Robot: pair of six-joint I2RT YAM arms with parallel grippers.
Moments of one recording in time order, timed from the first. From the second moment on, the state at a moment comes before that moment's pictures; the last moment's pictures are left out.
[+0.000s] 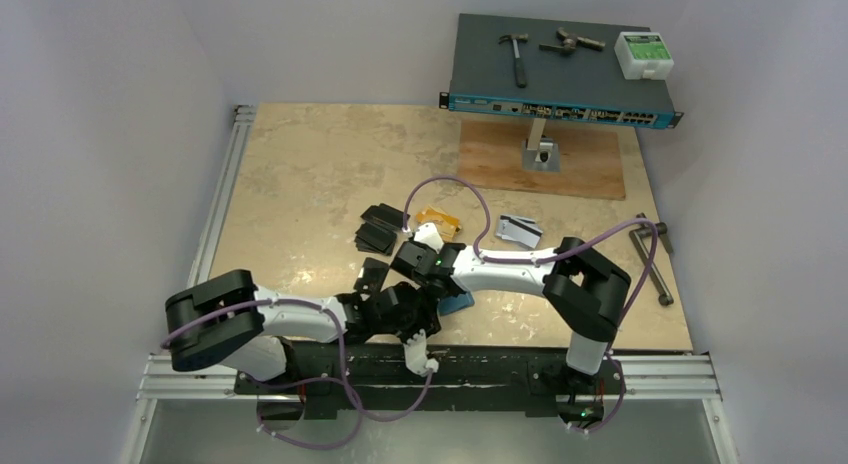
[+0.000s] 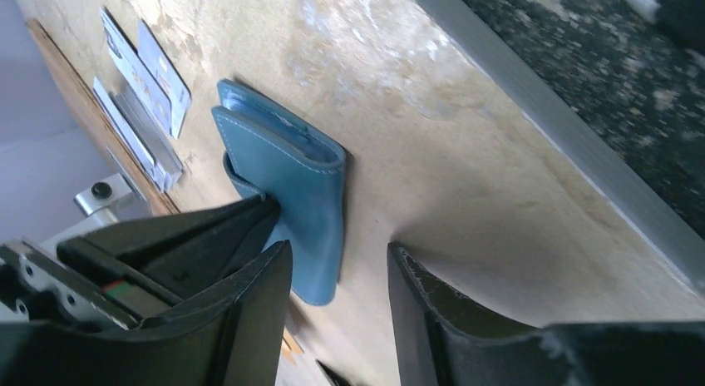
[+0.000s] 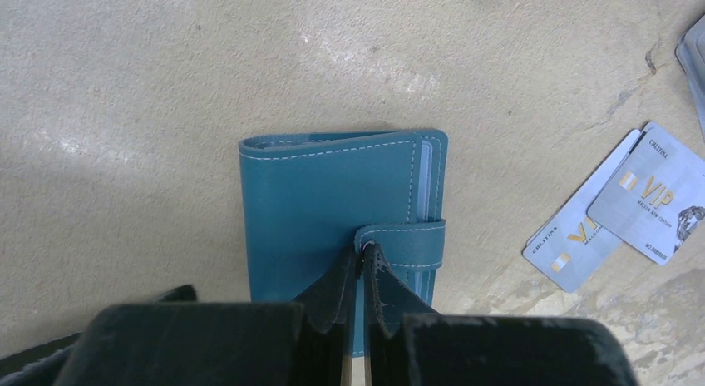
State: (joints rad) left arm -1.18 1.45 0.48 0.17 0.04 1.50; right arm 1.10 1.85 1.10 -0.64 0.44 0.61
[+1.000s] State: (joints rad) left arm -0.46 0.97 0.66 -0.46 0.27 1.02; right arm 1.05 1.74 0.96 -0.39 0.31 0.71
